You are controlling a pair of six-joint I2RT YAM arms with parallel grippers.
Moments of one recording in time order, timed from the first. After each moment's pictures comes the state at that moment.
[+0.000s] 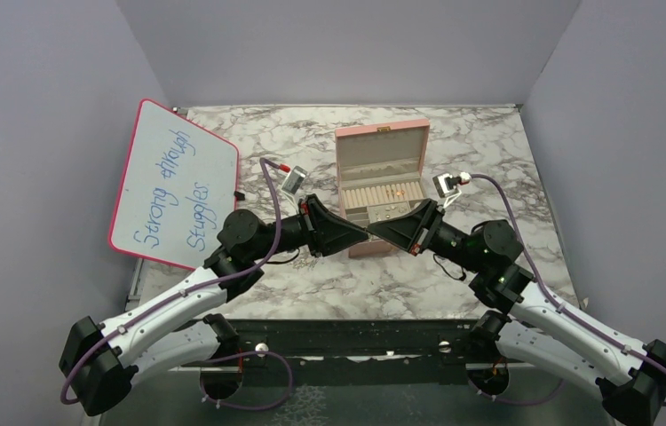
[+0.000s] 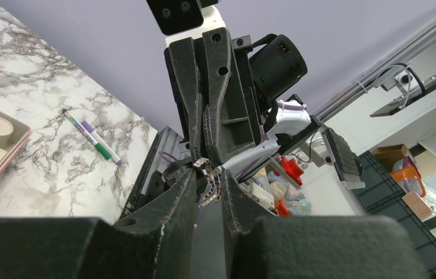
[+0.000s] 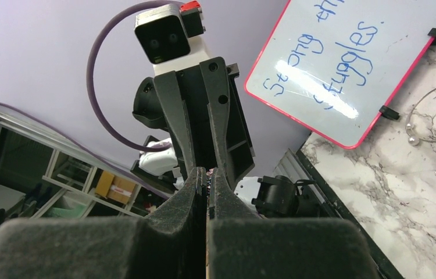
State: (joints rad) left arm -0.82 0.92 0.63 0.57 0.52 -0.94; right arm 0.80 0.74 0.56 0.42 -0.31 1.16
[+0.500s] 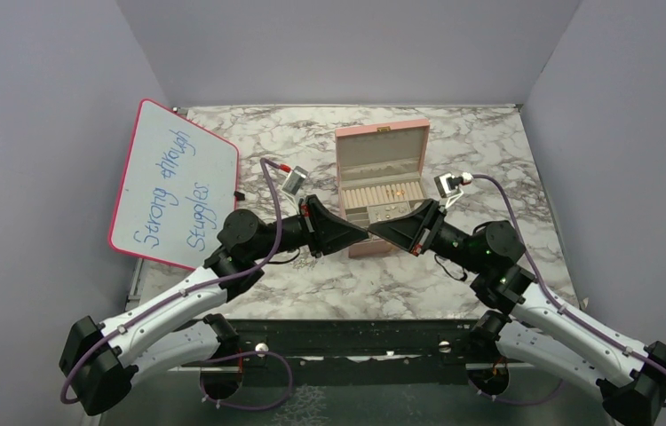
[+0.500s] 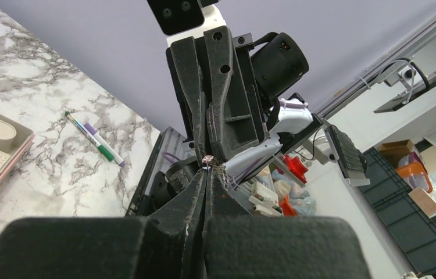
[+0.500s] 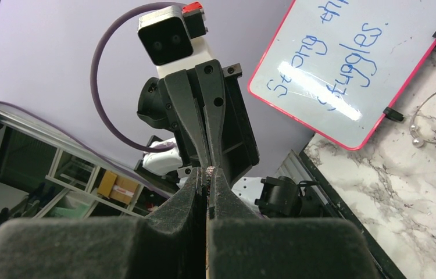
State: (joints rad) left arm -0.82 0.93 0.63 0.58 0.52 -0.92; right arm 0.80 0.73 0.56 0.42 -0.30 1.16
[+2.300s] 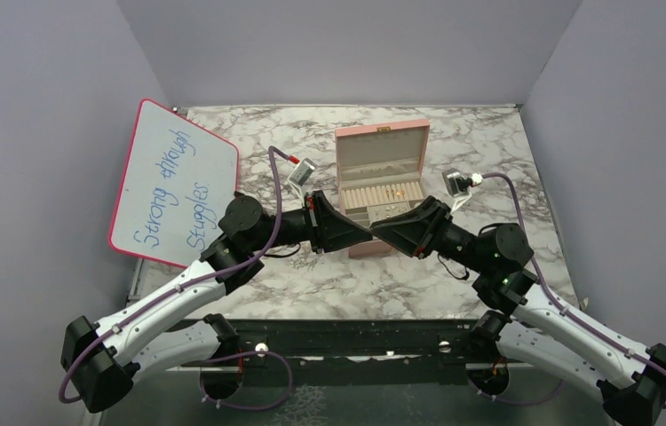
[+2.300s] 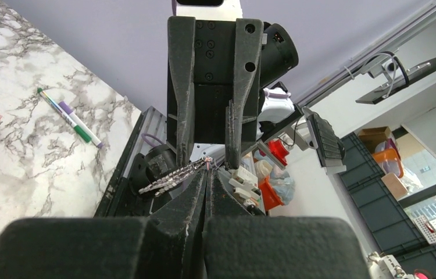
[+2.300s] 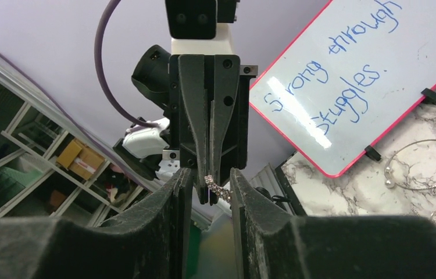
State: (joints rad) left arm -0.82 0.95 0.76 0.41 0.60 -0.96; right arm 0.80 0.71 0.57 0.49 -0.35 0.96
